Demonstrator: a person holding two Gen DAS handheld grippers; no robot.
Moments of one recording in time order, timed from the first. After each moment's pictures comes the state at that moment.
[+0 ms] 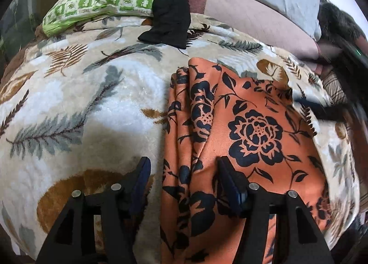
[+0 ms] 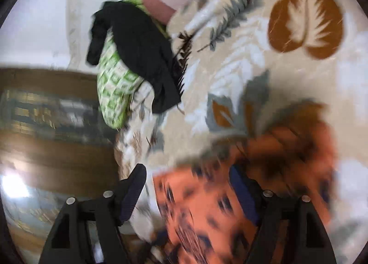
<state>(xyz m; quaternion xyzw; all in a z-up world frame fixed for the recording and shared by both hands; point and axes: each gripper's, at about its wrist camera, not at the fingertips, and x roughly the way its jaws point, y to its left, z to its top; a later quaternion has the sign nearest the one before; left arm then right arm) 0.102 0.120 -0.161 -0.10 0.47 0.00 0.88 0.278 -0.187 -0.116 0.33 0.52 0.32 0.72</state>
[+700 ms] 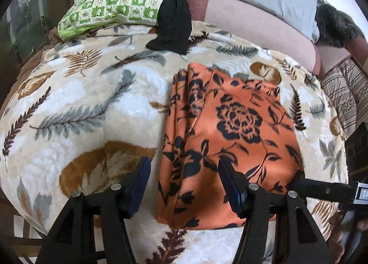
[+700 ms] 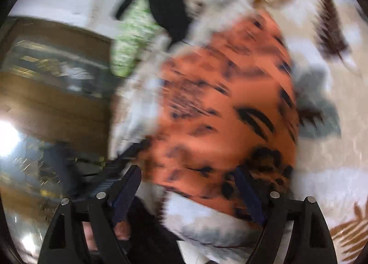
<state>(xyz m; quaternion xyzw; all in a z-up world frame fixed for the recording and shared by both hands) 0.055 0.107 -0.132 -0.09 0.47 0.03 0.88 0.122 -0.199 -0.144 0.27 0.56 0.32 0.72</state>
